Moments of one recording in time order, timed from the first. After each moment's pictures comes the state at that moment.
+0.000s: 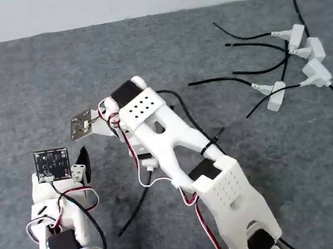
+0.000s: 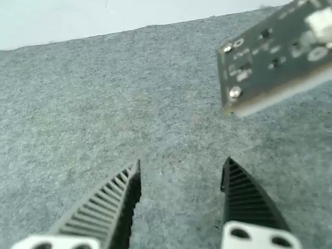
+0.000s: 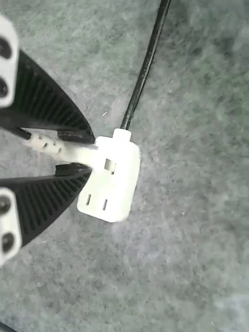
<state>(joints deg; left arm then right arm) -16.8 -81.6 92.5 30.8 -6.8 -40.2 44.6 -40.4 99.2 53.1</state>
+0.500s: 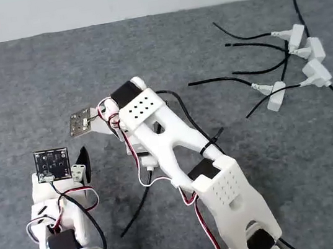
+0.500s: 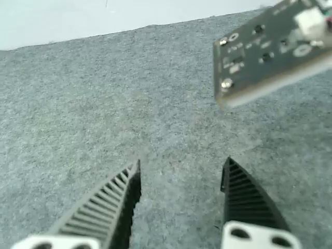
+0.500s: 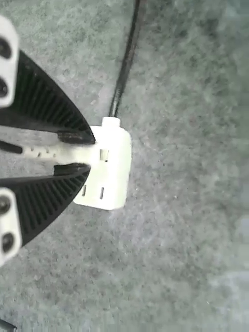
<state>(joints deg) -16.8 -81.6 92.5 30.8 -6.8 -40.4 45.4 -40.4 96.0 51.2</state>
